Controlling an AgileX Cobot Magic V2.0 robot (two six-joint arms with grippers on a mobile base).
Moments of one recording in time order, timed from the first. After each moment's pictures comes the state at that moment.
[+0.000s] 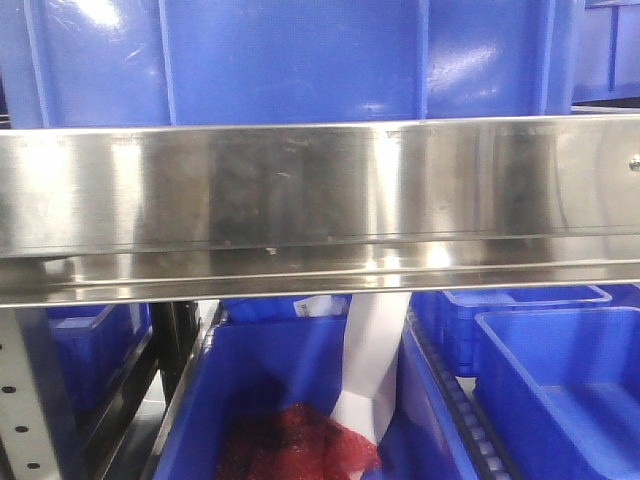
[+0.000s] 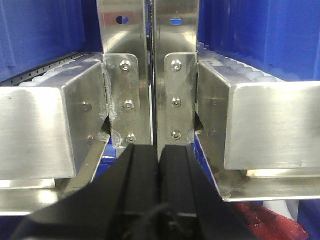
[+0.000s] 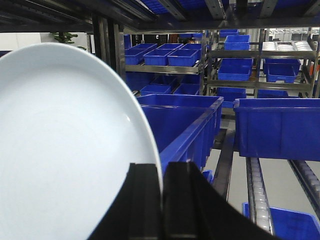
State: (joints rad) left arm -0.01 -0.02 0.03 -0.20 0.12 0.25; right arm 0.40 0.39 -0.66 -0.09 0.23 0.16
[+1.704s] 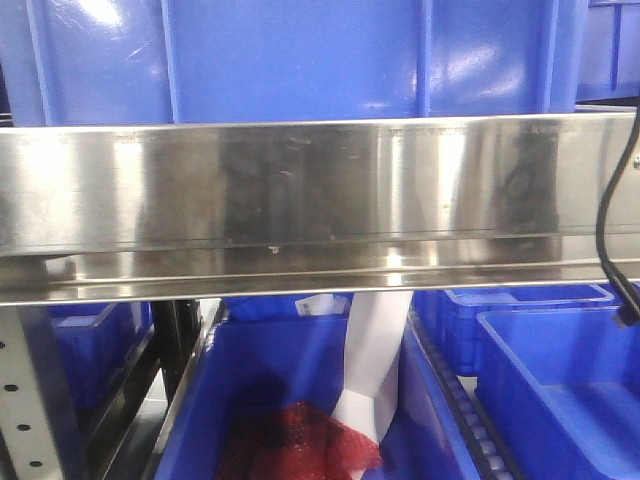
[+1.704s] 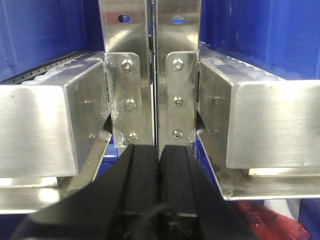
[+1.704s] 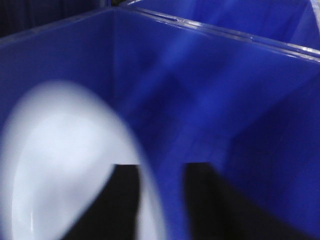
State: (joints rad) left arm -0.01 -0.02 0.03 -0.20 0.12 0.25; right arm 0.50 1.69 -1.63 -0.09 0.37 0.08
